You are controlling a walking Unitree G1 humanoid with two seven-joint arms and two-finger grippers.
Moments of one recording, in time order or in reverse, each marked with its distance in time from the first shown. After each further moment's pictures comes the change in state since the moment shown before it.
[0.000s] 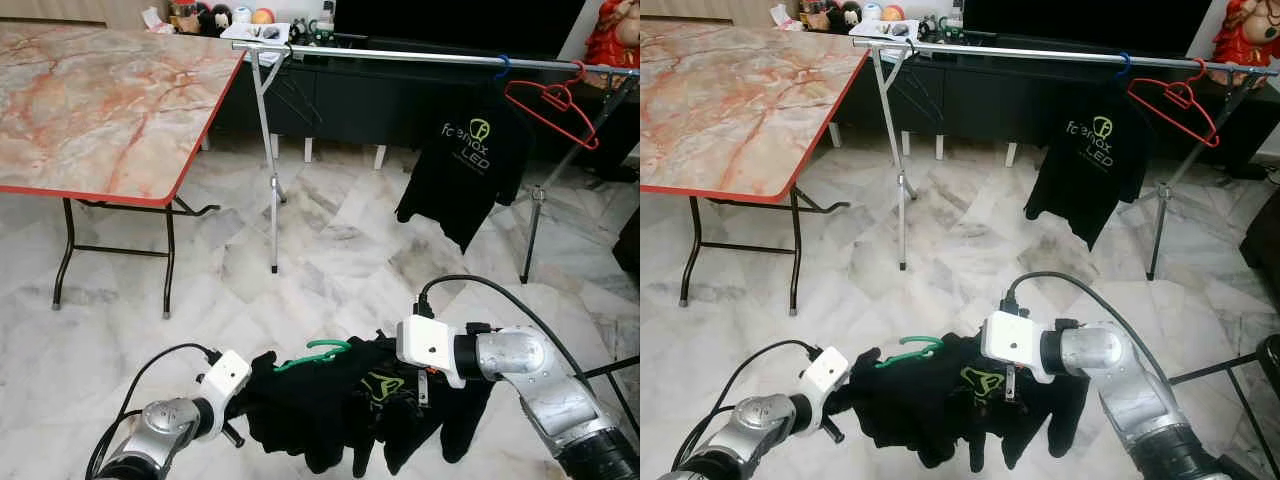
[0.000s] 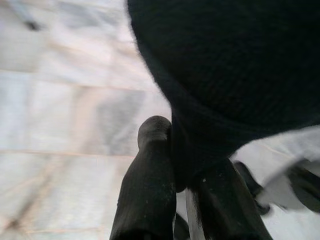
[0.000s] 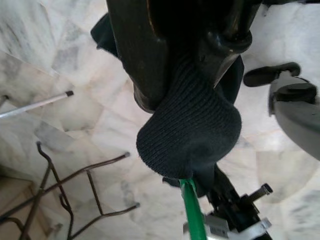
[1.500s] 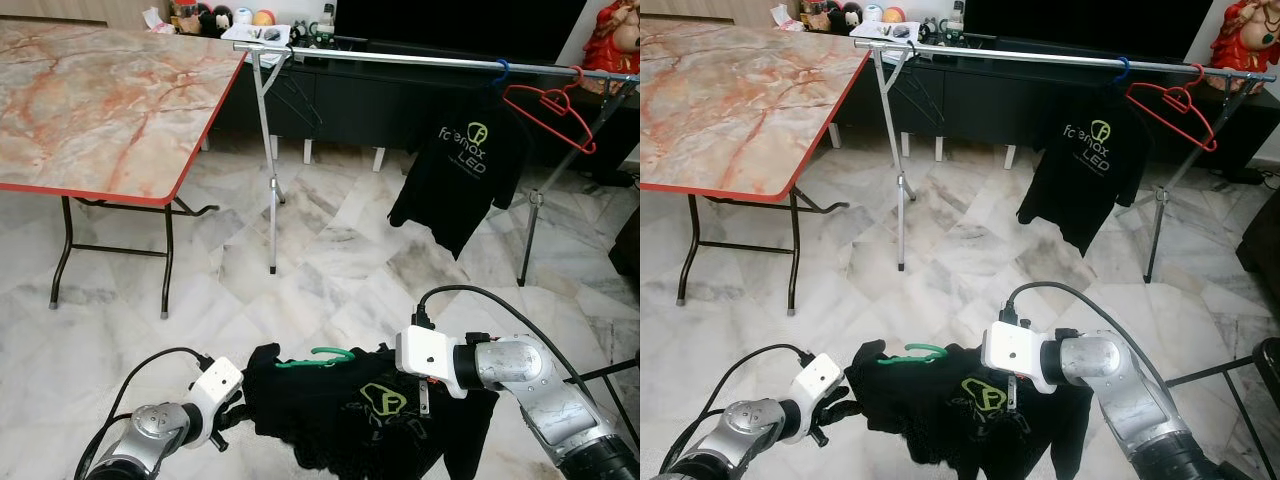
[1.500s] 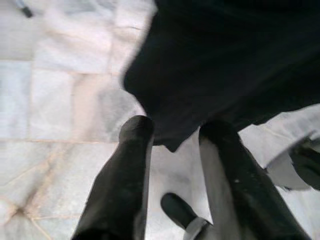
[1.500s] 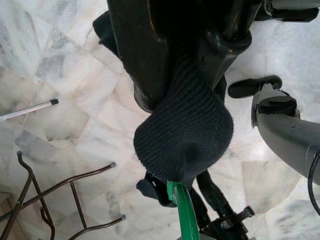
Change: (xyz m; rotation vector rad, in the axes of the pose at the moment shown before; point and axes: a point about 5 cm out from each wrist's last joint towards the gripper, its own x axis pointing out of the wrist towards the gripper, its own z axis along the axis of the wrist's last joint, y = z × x) left arm -0.007 0.003 -0.014 0.029 0.049 -0.029; right arm -0.002 0.011 -0.007 0.025 0.030 0.066
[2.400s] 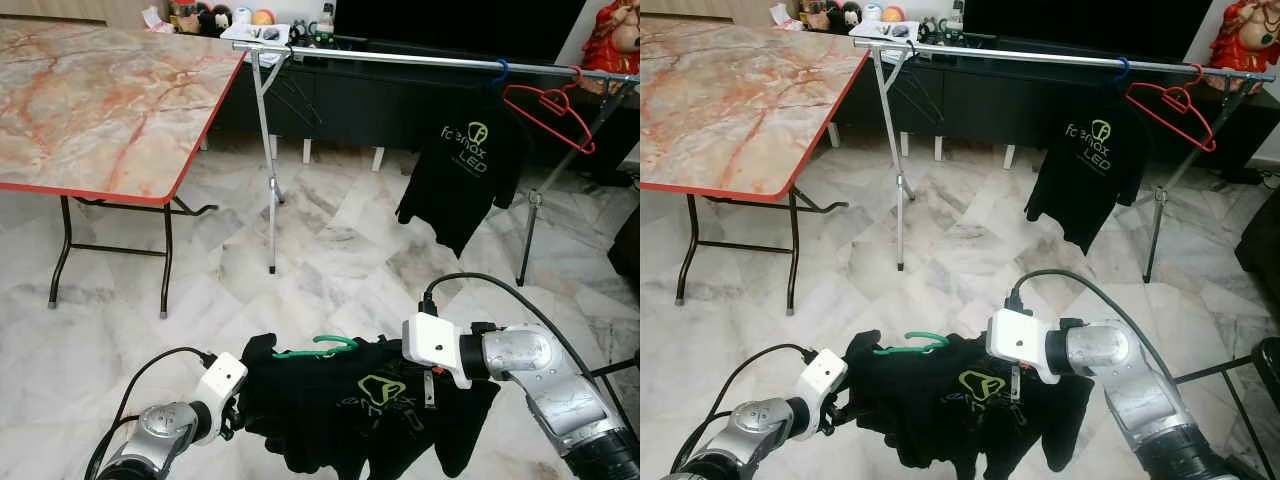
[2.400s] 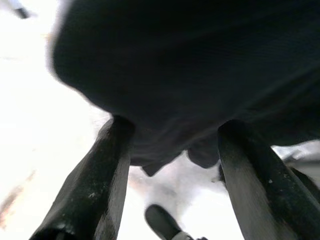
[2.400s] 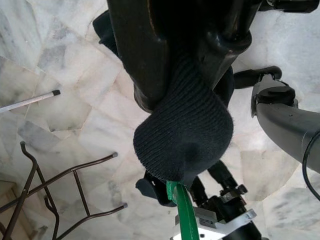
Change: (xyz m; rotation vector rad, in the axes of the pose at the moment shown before) left arm 0.006 -0.007 0.003 -0.073 -0.036 0.003; right arm -0.010 -0.008 0.011 0.000 -0.050 0.005
